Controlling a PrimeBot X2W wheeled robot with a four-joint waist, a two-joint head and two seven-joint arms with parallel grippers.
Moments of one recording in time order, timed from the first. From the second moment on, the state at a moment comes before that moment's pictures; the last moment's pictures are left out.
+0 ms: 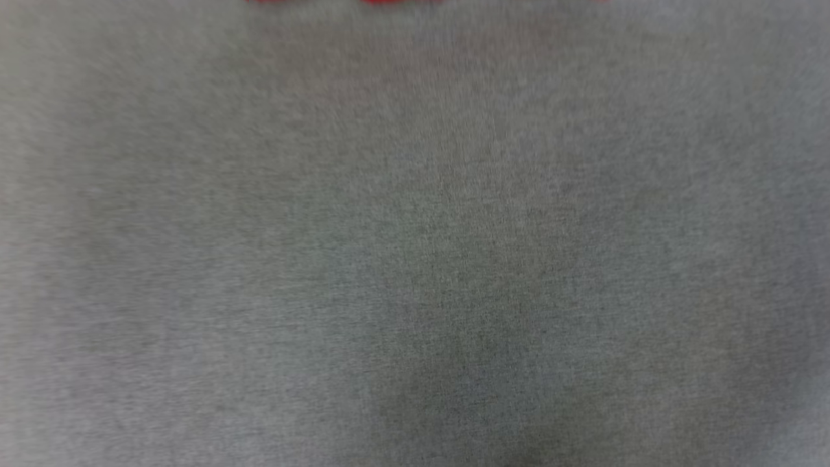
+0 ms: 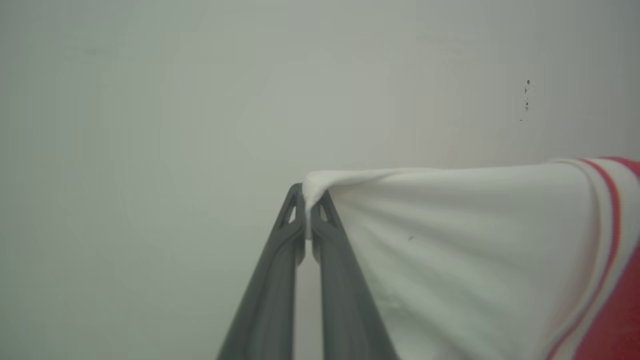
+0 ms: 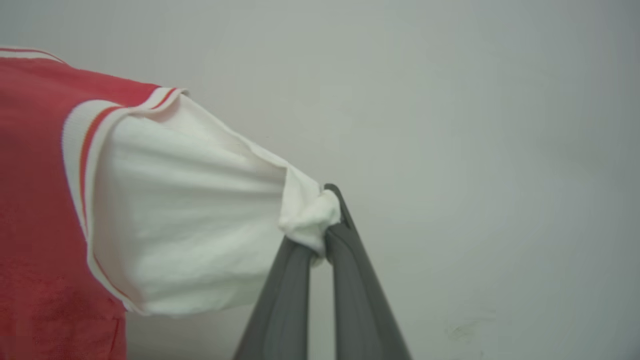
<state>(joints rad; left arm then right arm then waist) -1.51 0.51 -0.23 0.60 -0.49 0.10 -0.13 -1.42 -0.45 0.06 0.45 0.24 0.13 0.18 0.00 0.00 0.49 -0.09</state>
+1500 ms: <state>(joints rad) -0.80 0.47 -0.21 0.60 -0.67 0.01 -0.23 -0.77 -0.43 0.20 0.43 0.41 0.13 0.11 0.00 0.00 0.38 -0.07</state>
